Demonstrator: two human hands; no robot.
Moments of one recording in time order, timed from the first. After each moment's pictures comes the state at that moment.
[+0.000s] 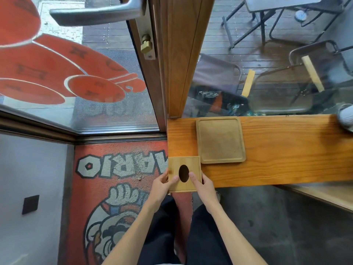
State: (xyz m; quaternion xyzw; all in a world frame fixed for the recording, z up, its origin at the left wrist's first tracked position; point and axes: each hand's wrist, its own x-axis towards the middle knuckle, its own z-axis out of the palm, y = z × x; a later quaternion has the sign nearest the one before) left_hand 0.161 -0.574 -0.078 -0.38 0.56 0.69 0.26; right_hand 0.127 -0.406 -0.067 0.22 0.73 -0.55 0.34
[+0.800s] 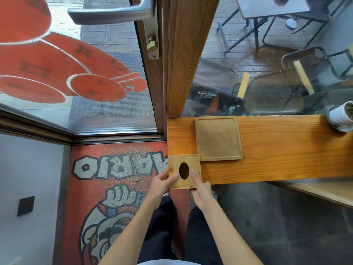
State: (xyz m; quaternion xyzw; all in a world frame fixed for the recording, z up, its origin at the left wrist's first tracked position) left_hand 0.168 -0.578 -0.082 -0.39 0.52 0.71 0.26; right_hand 0.138 -0.424 -0.081 0.50 0.45 -0.68 0.27
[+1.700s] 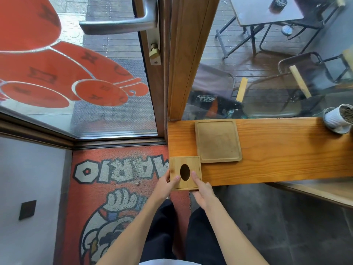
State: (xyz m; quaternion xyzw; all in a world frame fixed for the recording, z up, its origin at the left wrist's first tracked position) left_hand 0.162 -0.575 -0.056 -0.26 0.65 0.65 0.30; right_hand 0.137 -0.415 -0.086 0.47 0.45 -0.70 0.30
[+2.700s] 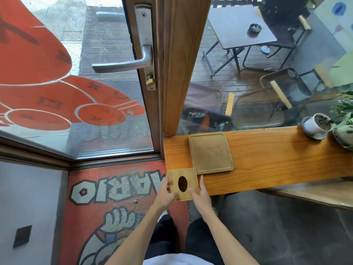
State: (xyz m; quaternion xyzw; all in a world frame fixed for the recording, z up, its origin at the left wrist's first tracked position) left_hand 0.149 -0.575 -0.022 -0.24 0.69 0.61 0.30; right_hand 0.144 -0.416 -0.045 0.25 0.77 -0.50 0.31
